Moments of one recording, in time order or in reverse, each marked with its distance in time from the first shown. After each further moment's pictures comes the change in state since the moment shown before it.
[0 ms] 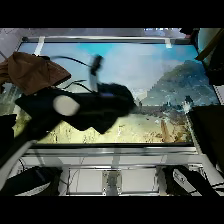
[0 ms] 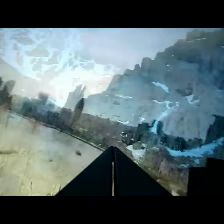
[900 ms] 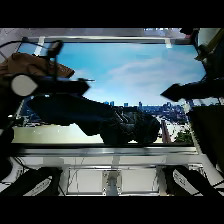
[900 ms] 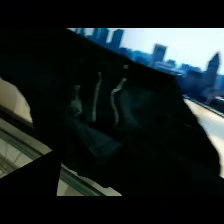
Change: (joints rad) left arm 0.574 0.180 0.058 0.648 -0.519 -0.208; right arm 0.152 -0.023 -0.510 0.433 -0.150 0.032
